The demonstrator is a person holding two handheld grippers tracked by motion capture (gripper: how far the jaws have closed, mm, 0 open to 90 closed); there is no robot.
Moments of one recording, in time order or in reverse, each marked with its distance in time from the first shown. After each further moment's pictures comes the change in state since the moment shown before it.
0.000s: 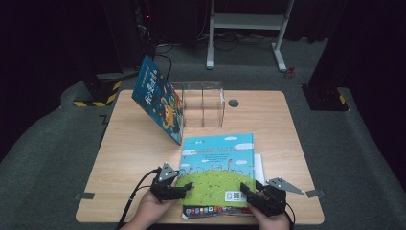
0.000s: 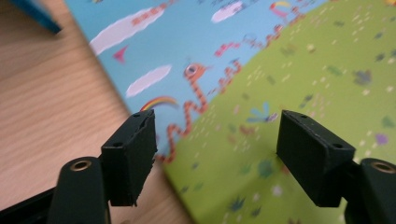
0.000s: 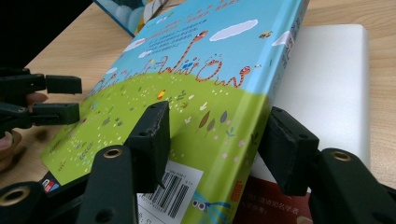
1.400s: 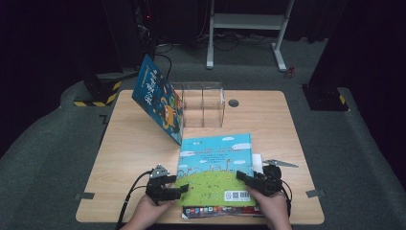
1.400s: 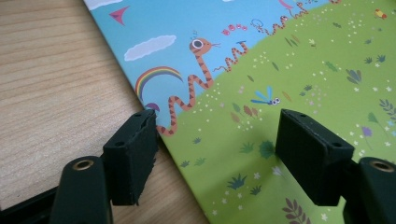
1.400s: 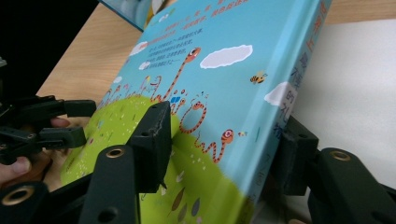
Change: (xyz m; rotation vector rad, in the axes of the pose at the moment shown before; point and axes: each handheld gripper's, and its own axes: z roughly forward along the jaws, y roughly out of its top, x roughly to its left) left arm 0.014 -0.011 -0.001 0.018 -0.107 -0.167; right arm -0.029 0.036 0.040 0.143 0.154 0.099
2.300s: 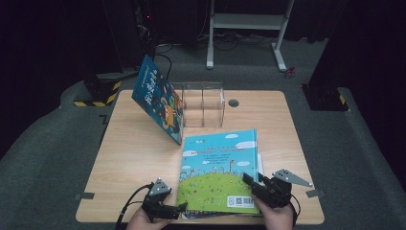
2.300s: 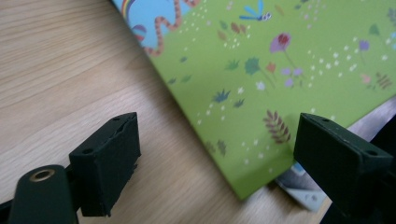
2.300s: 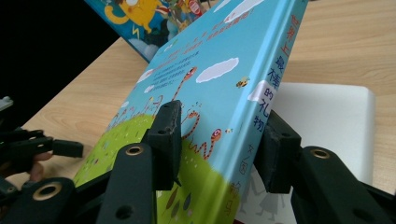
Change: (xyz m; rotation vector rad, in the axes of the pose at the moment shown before) left arm -0.030 -0.028 -0.029 0.081 0.044 0.113; right arm 0.030 -0.019 -0.042 -0.225 -0.056 -0.137
